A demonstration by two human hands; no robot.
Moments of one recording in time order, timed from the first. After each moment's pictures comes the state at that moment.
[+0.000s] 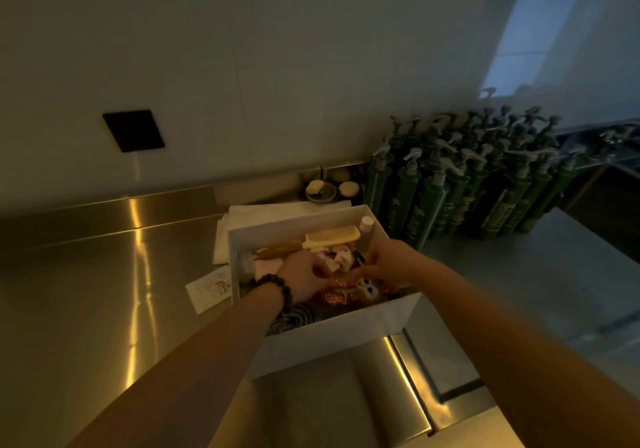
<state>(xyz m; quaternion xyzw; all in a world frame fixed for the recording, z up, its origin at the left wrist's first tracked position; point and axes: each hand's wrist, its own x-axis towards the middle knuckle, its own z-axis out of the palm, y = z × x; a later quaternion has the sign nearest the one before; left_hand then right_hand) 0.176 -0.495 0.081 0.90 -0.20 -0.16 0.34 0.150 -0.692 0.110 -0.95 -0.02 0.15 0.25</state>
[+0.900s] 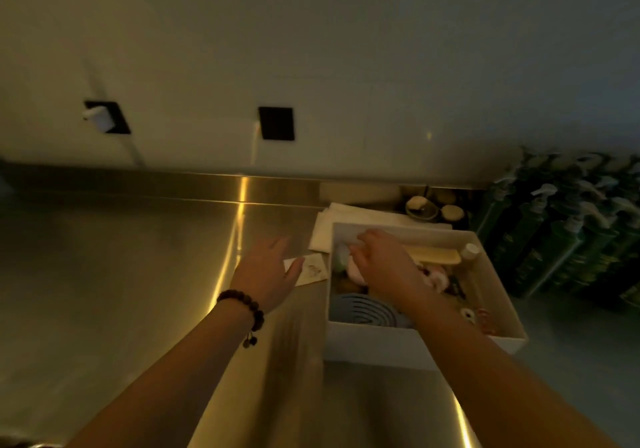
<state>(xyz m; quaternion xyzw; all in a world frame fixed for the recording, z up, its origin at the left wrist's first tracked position) 0.097 -0.329 0.099 0.97 0.04 0.12 0.21 0.157 -0.535 0.112 -0.95 -0.18 -0.03 0.26</state>
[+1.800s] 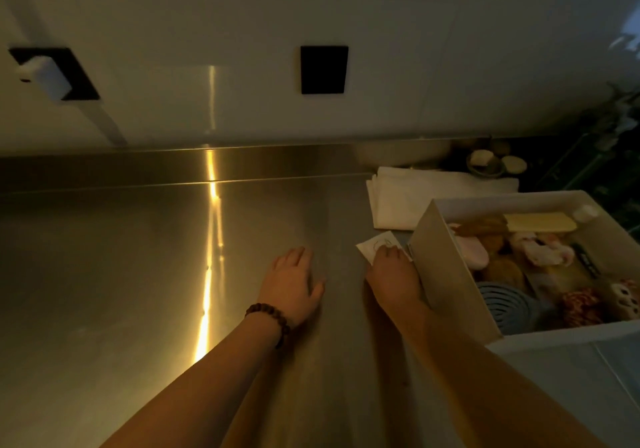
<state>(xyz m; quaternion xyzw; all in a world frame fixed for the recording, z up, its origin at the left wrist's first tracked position) 0.158 -0.155 -0.018 0.98 -0.08 -0.02 0.18 0.194 -0.354 -0.040 -1.00 0.02 0.07 -0.01</state>
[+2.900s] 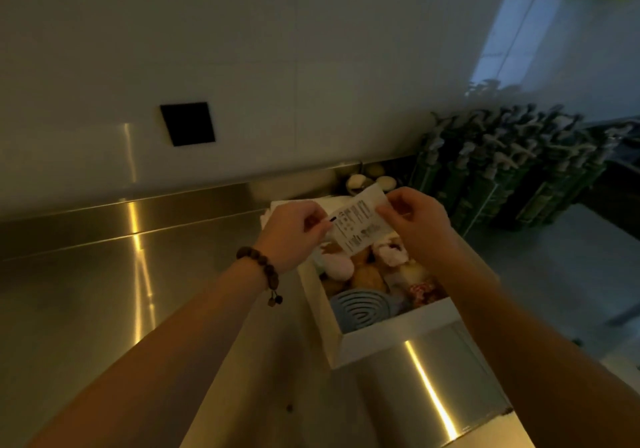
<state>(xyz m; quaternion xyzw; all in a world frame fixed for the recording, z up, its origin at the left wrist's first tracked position) 0.191 -0.349 0.142 0.87 -0.25 0.05 0.43 0.144 -0.556 0.157 -0.89 0.03 -0.17 0.42</state>
